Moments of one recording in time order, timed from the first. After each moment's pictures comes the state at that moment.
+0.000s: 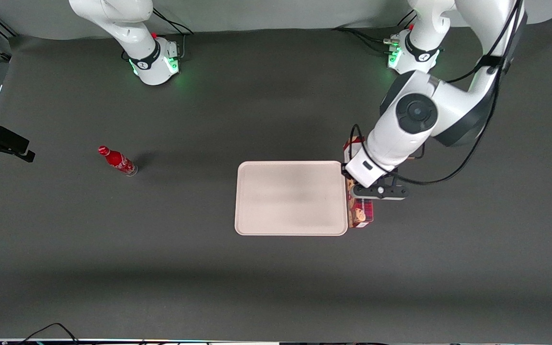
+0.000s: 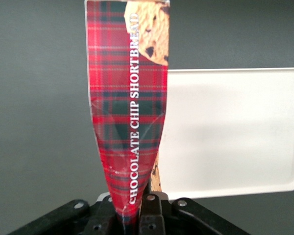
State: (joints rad) arm 0.00 0.36 -0.54 -1.74 0.12 2.09 -0.55
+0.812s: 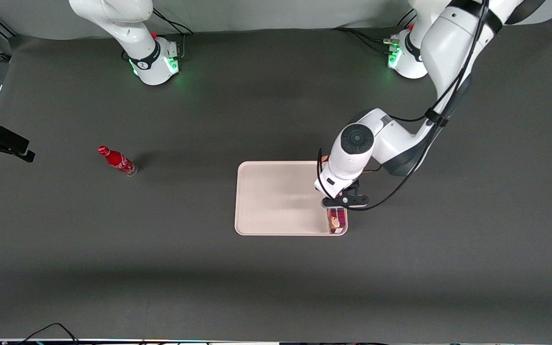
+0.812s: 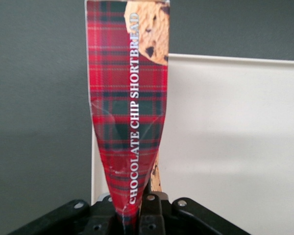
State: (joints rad) arm -0.06 0.61 -0.58 -1.79 0.44 2.33 -0.90
